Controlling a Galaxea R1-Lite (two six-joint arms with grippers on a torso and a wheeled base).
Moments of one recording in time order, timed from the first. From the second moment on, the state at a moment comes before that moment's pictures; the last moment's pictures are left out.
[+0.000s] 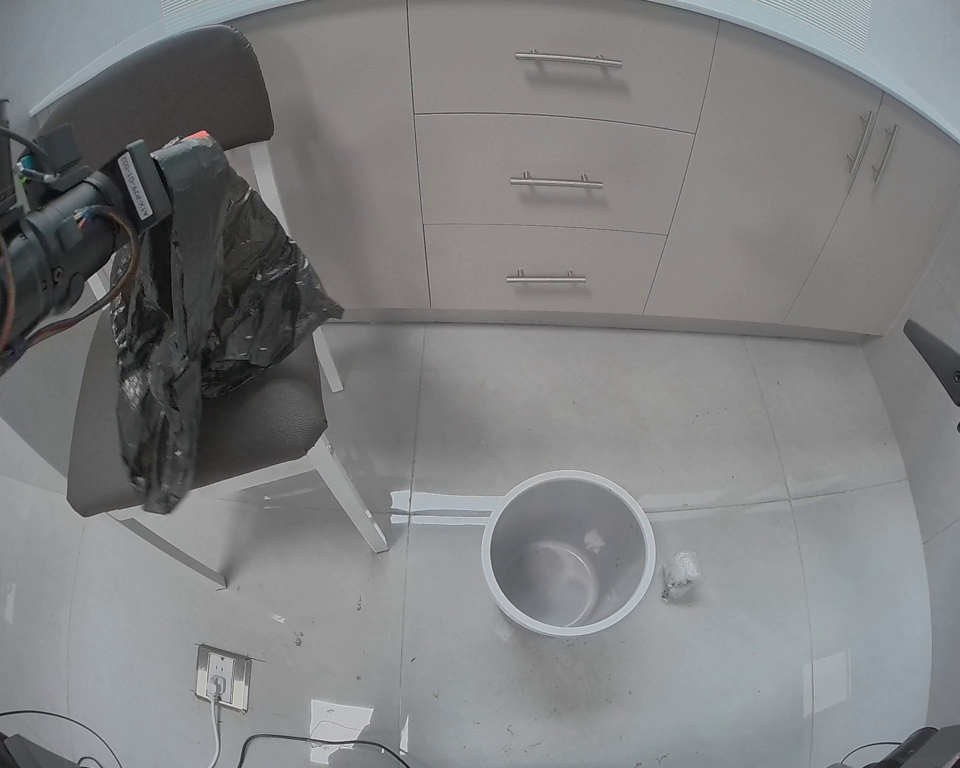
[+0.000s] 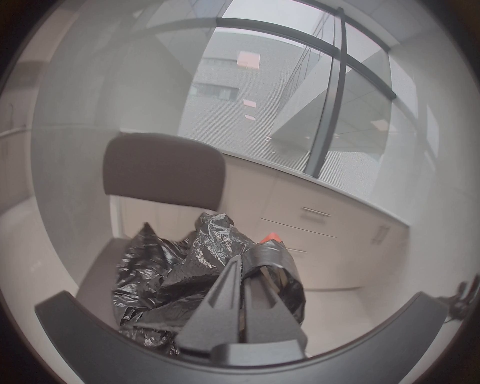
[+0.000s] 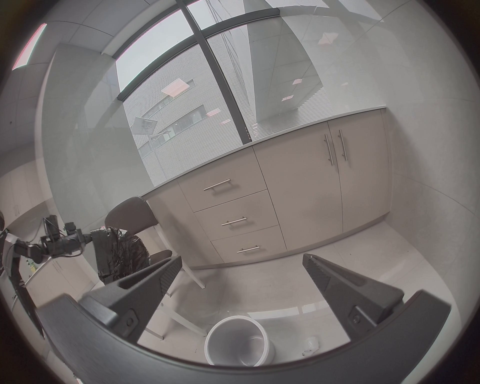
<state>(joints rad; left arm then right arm) -0.36 1.36 -1.10 -0.38 0.28 -0.24 0.05 0.98 -0.50 -0.65 0.15 0.30</state>
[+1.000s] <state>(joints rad) -0.79 1.33 -1.30 0.04 0.33 -0.75 0.45 1.08 -0.33 -0.65 0.15 0.33</state>
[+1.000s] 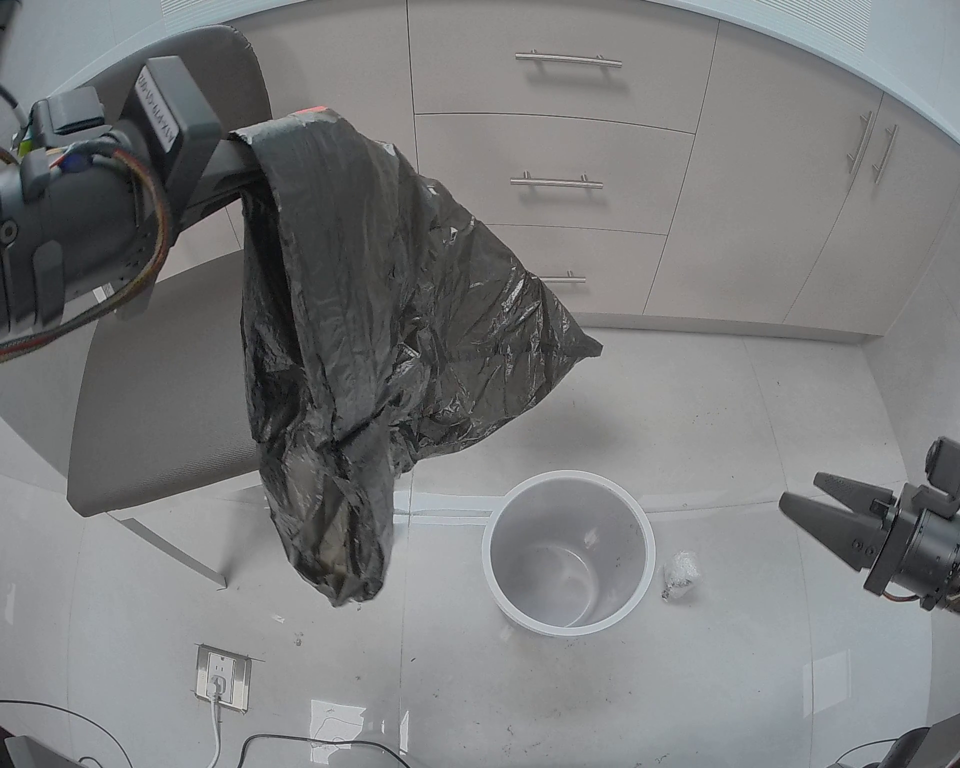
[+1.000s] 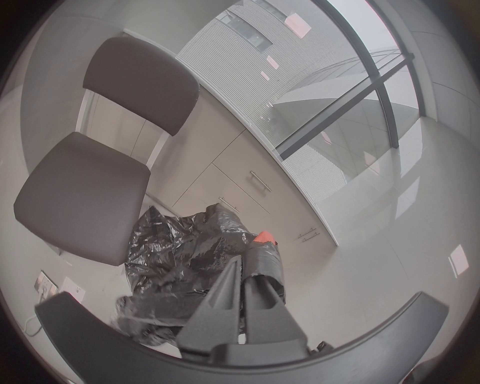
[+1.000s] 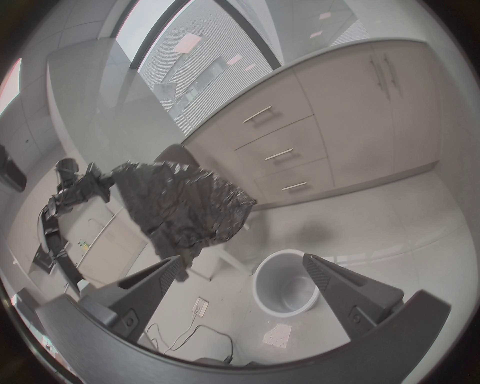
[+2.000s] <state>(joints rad) -0.99 1.56 -1.50 -0.02 0.66 -0.68 0.88 1.74 -0.49 -1.04 -0.16 0.31</state>
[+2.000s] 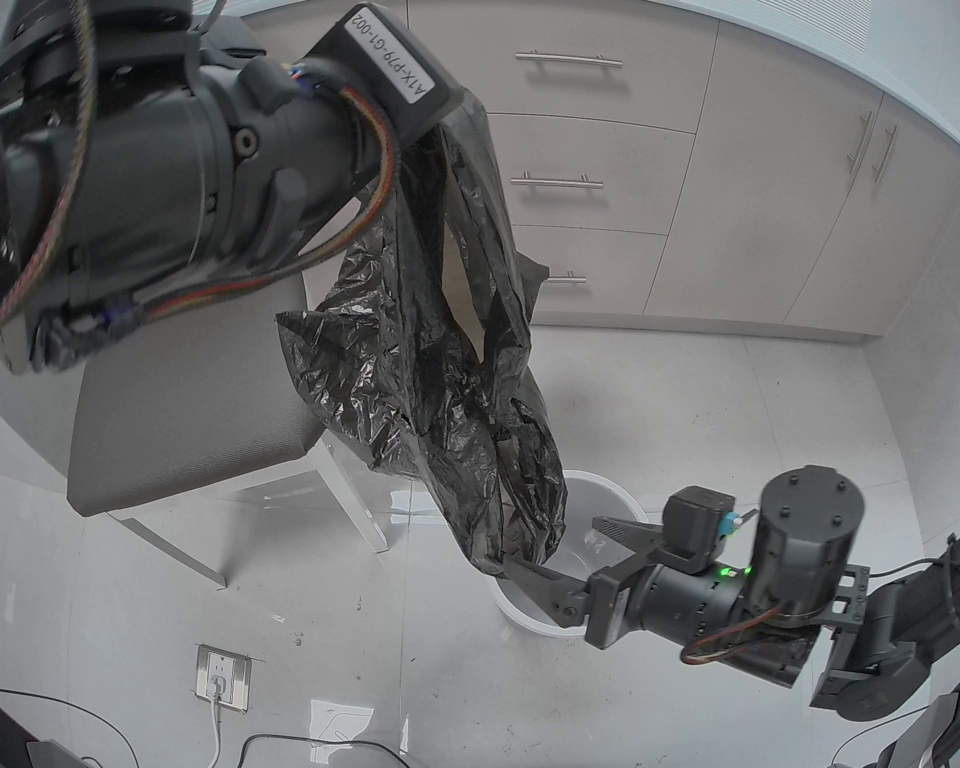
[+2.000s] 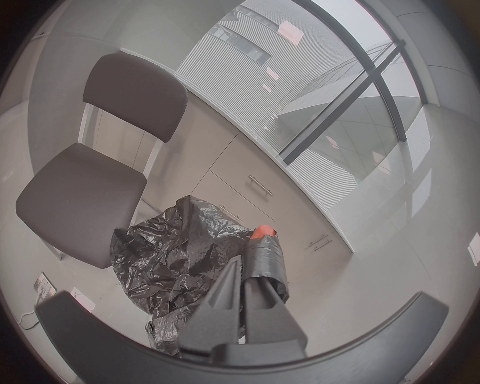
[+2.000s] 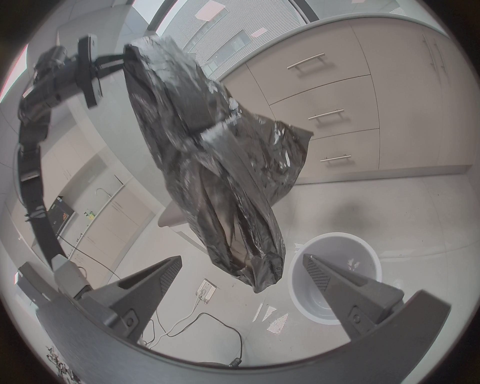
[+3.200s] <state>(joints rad) -1.03 1.52 -1.46 -0.03 0.66 -0.69 0.85 2.11 -0.70 -1.35 -0.29 0.25</state>
